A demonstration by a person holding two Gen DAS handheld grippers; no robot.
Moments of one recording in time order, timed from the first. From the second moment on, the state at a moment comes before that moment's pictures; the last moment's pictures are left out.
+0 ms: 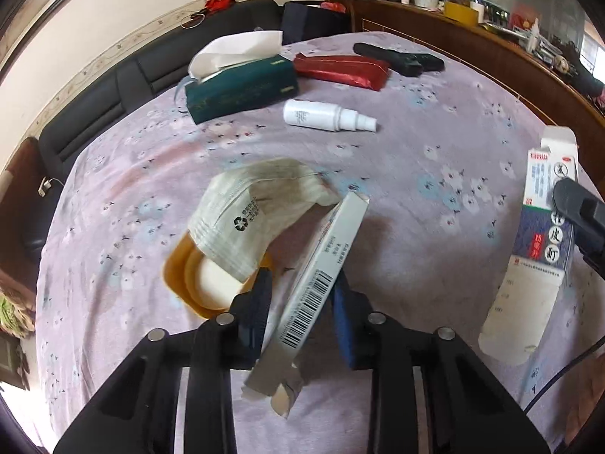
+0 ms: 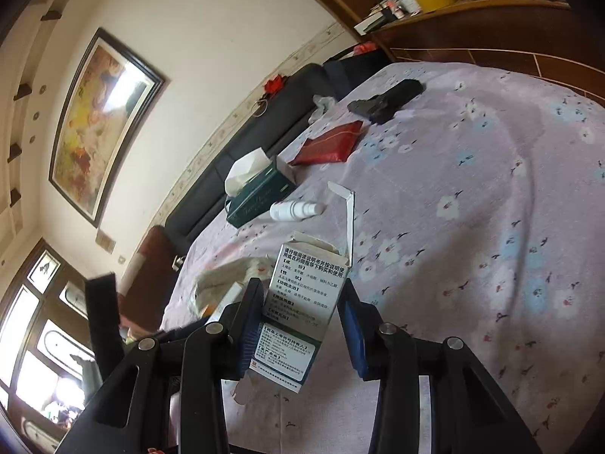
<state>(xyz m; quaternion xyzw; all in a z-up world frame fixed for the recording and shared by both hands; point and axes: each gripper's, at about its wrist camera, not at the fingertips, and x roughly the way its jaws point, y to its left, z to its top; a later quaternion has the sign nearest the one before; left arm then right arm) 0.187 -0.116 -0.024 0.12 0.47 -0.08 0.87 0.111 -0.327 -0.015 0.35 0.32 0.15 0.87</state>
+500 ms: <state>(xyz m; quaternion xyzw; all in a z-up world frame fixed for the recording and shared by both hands) 0.093 -0.108 -0.013 -0.02 0.50 -0.19 0.84 0.104 -0.334 -0.014 0.36 0.30 0.15 0.87</state>
